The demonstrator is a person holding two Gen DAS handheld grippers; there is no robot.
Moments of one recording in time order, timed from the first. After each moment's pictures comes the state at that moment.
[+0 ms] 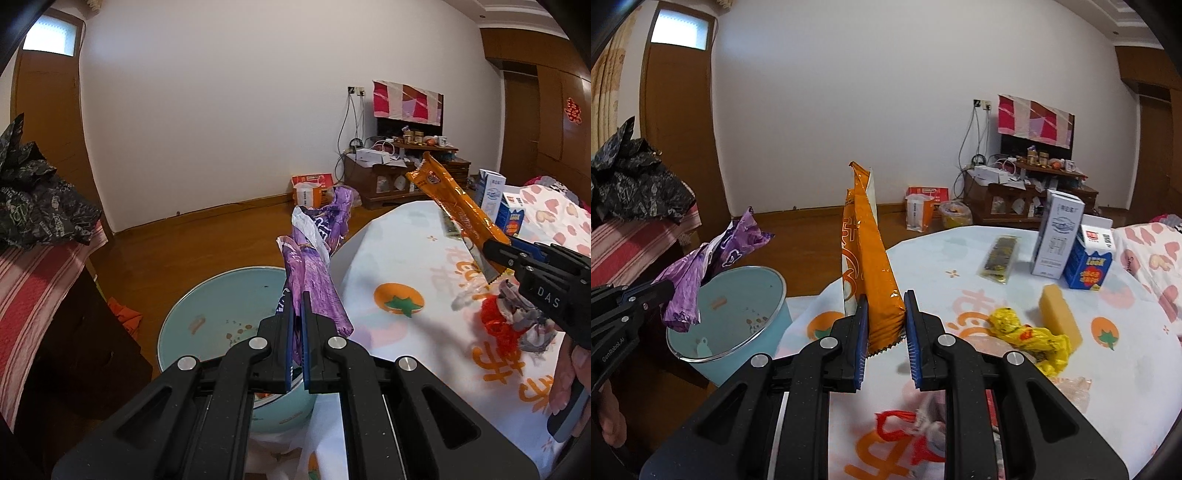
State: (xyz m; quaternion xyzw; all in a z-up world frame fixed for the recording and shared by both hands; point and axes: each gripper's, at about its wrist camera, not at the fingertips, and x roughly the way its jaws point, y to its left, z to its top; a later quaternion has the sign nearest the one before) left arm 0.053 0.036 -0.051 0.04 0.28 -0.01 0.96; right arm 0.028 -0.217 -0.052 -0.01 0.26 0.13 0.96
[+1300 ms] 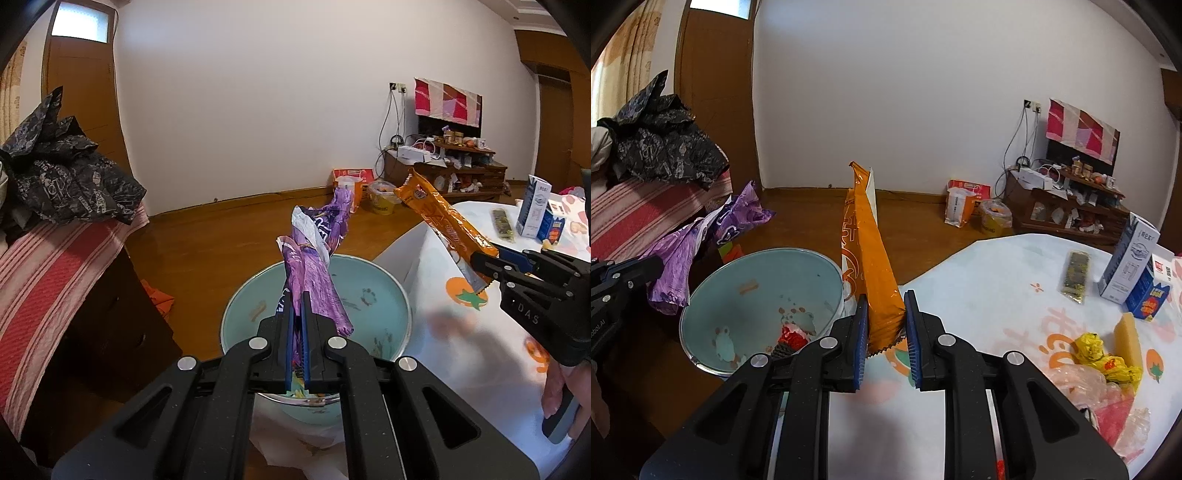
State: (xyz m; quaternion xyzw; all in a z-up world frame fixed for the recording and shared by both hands) left arm 0.053 0.103 -0.060 0.03 0.29 0.07 0.95; right arm 0.059 -0.127 -0.072 -0.06 0.28 0.20 0.94
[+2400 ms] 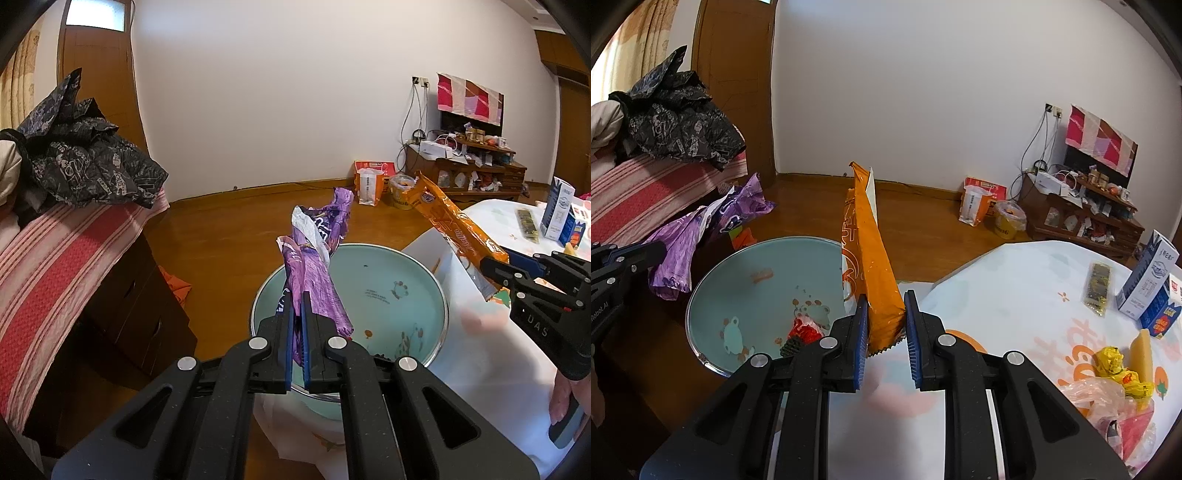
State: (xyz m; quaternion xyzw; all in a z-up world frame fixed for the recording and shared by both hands) left arm 0.054 0.120 -0.065 0.02 0.31 0.11 0.95; right arm 0.062 -0.099 -0.079 -0.09 0.29 0.23 0.93
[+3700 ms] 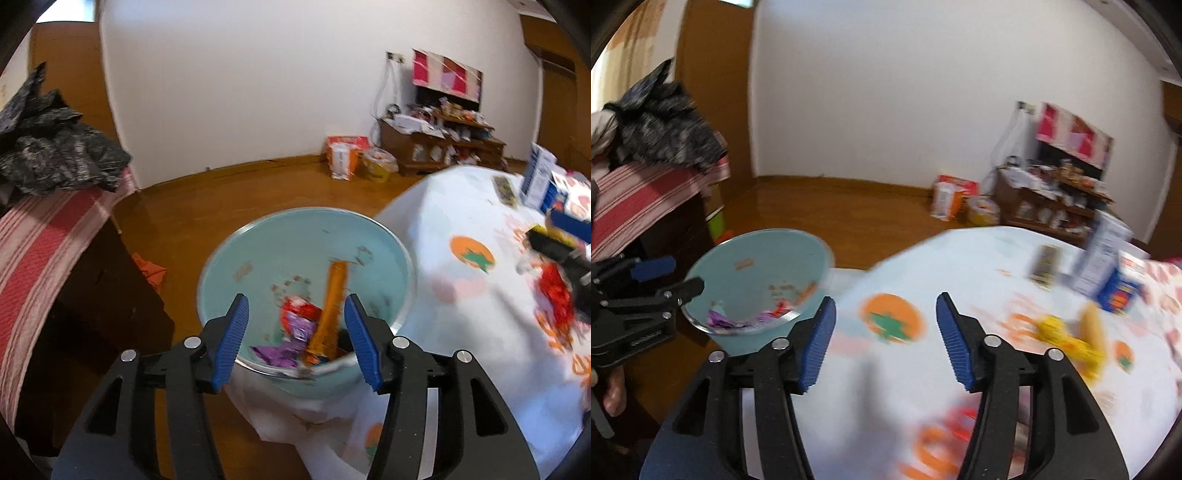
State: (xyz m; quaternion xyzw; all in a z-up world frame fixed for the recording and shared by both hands) left arm 0.060 0.086 -0.096 0.03 0.36 0.05 0.93; right arm 0.017 -0.174 -0.057 -0.08 0.28 0.17 0.94
